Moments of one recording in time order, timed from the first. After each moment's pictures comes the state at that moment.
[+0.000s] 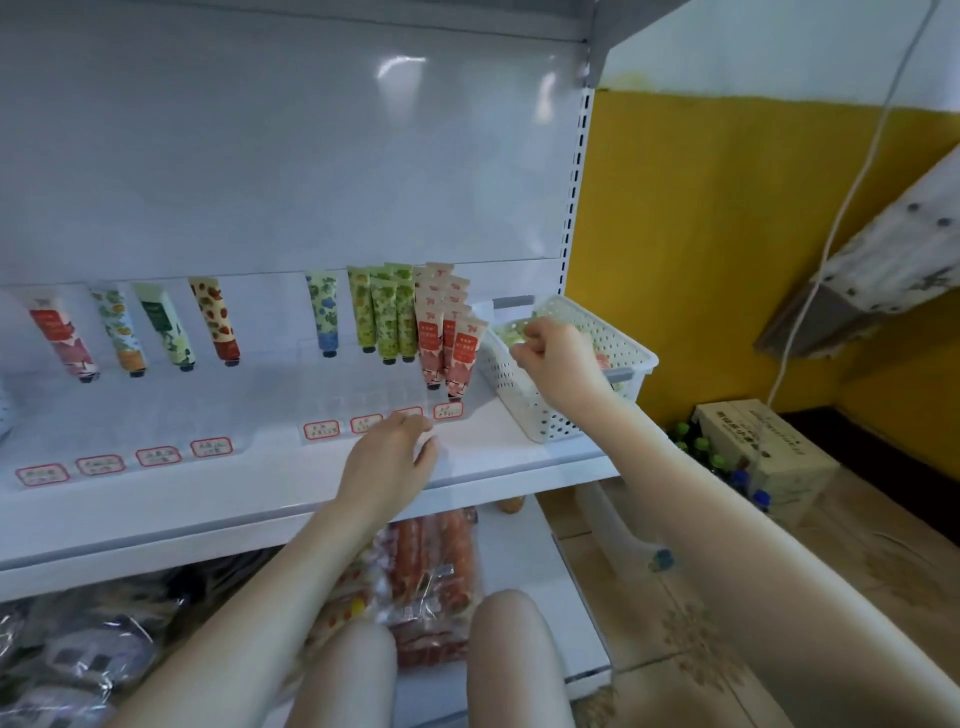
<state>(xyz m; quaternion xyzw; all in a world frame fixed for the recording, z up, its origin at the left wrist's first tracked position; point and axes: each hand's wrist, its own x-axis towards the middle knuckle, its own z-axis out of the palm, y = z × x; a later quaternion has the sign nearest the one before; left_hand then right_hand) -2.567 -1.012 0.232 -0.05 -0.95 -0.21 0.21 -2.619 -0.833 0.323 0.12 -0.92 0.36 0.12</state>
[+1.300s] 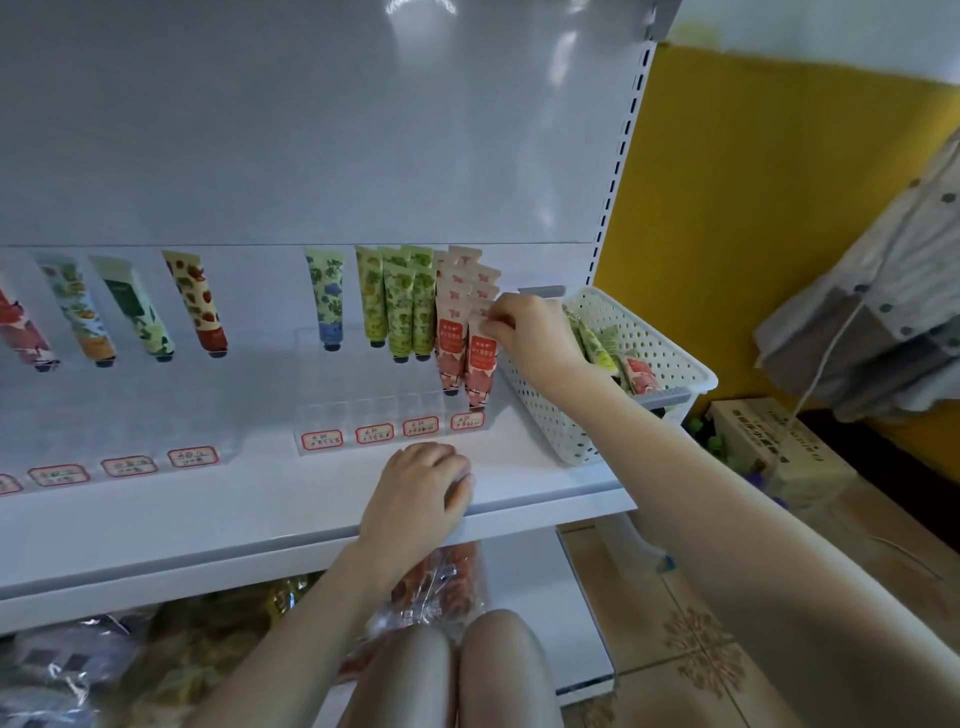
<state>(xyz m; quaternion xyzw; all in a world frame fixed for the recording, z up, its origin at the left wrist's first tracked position) -2.599 -1.016 0.191 -0.13 -0.95 -0.19 0.19 -2.697 -0.889 0.319 0.21 -0.93 0.28 0.14</state>
